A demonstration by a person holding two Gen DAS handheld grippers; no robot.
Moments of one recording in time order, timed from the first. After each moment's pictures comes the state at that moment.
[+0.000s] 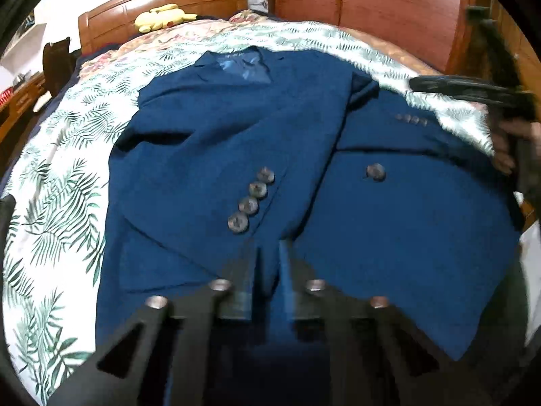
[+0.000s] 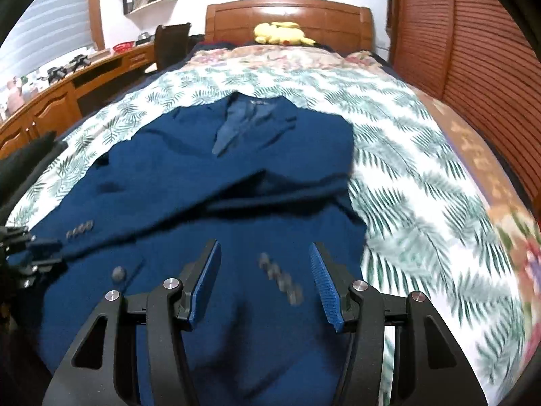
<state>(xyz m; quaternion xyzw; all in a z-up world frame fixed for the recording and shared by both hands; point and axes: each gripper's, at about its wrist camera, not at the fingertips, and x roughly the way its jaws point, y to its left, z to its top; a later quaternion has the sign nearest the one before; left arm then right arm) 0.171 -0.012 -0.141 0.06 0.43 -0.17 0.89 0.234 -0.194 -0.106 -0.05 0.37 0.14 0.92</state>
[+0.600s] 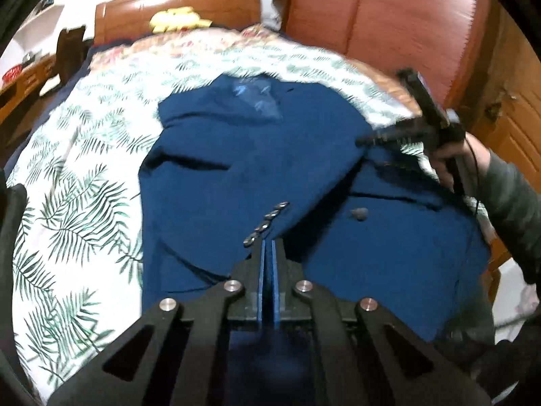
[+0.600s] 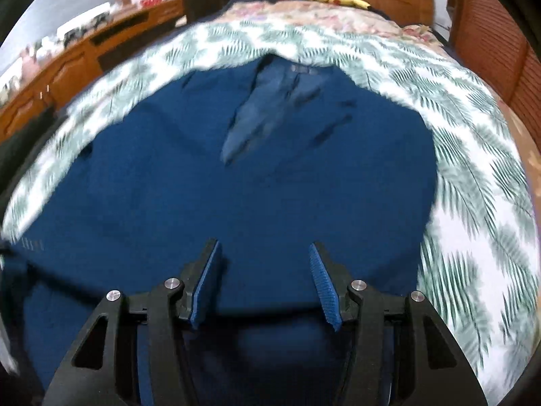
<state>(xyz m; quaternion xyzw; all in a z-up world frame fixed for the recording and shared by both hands) 0.148 0.011 -0.086 0.00 0.41 -0.18 0.90 0.340 -0.158 -0.138 -0.10 0.47 0.22 0.85</state>
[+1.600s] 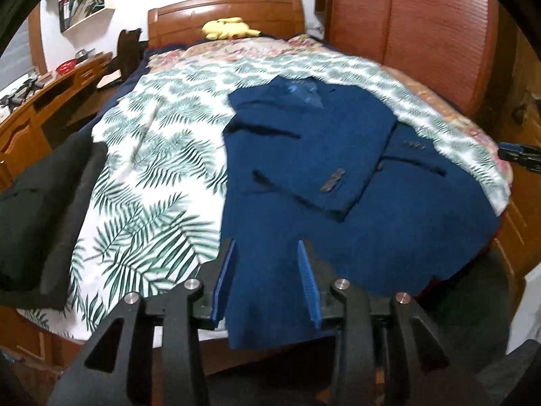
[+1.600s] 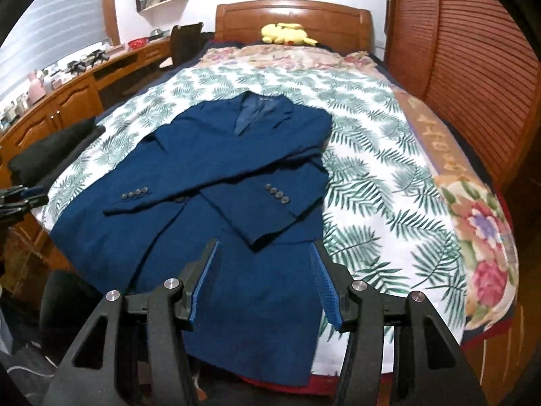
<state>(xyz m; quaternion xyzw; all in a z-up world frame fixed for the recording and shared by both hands) 0.033 0.065 -0.077 0.02 0.40 -0.06 0.91 0.074 -0.242 -0.038 -0.06 0.39 0.16 0.91</state>
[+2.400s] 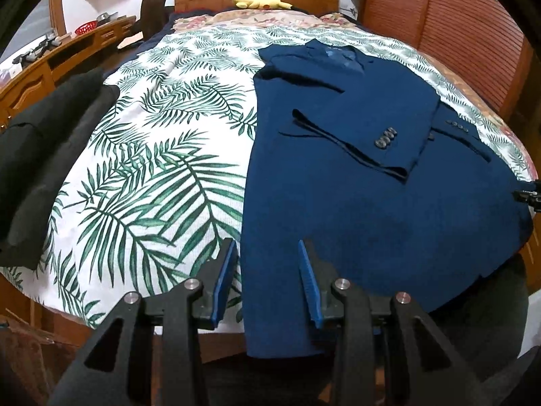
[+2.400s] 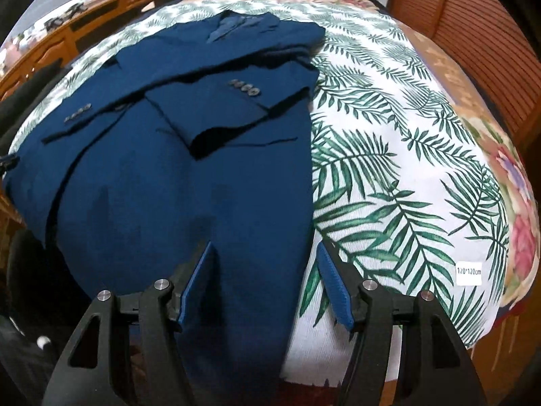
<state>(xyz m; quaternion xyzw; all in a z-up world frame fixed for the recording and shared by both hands) 0.046 0.081 -0.143 -0.02 0.45 -0.01 0.89 0.100 -0.268 -0.148 -0.09 0.49 0.13 0.86</state>
